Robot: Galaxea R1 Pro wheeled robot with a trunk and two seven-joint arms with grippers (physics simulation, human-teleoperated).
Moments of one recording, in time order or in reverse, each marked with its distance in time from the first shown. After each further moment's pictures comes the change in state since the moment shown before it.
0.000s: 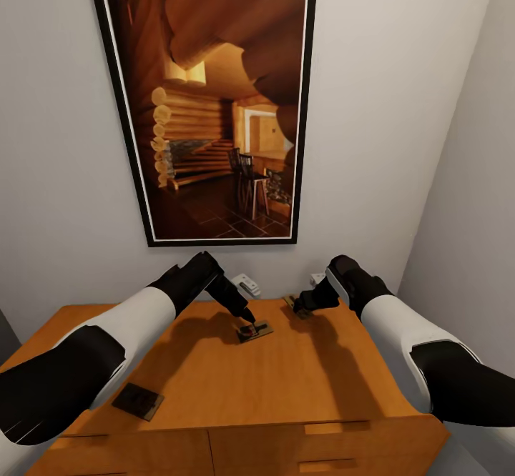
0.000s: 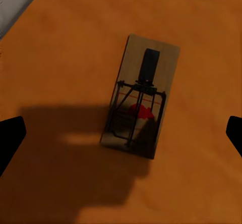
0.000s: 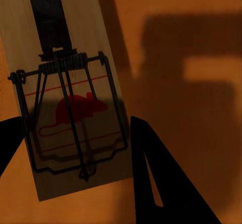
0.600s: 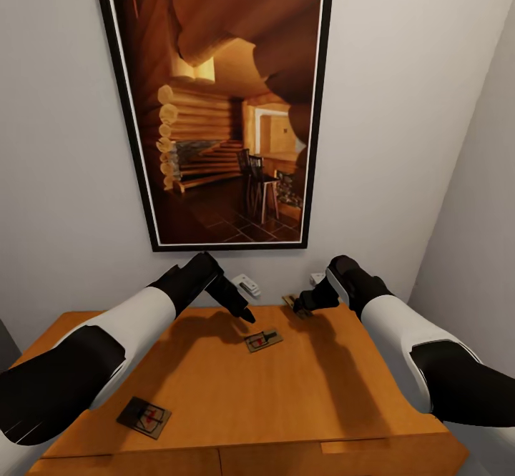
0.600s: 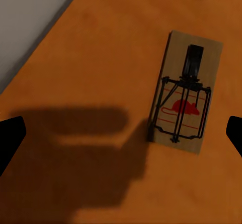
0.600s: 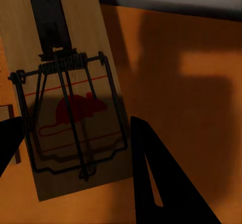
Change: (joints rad) left arm 0.000 0.000 -0.004 0.001 -0.001 -0.008 -0.004; right arm 0.000 0.000 0.000 0.000 -0.001 -0.001 0.001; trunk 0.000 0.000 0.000
